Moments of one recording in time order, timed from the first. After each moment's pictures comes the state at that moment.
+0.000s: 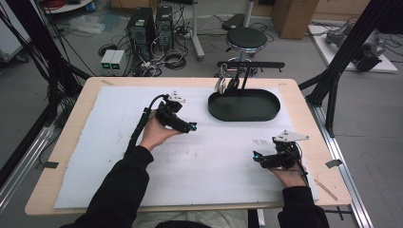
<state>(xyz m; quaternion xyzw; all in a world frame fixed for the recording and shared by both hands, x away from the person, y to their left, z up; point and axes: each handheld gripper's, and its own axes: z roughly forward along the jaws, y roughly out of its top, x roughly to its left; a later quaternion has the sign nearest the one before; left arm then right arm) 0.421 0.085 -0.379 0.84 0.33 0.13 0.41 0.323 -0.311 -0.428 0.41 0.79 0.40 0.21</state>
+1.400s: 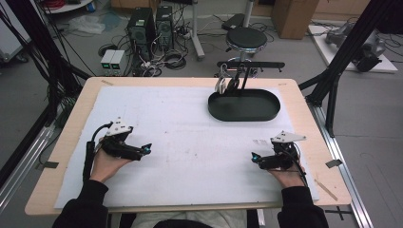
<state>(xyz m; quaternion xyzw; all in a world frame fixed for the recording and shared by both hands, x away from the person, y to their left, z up) 0.326 0.219 -0.406 0.79 0.36 0.21 0.45 0.322 -0.306 -0.430 0.41 0.80 0.39 0.21</state>
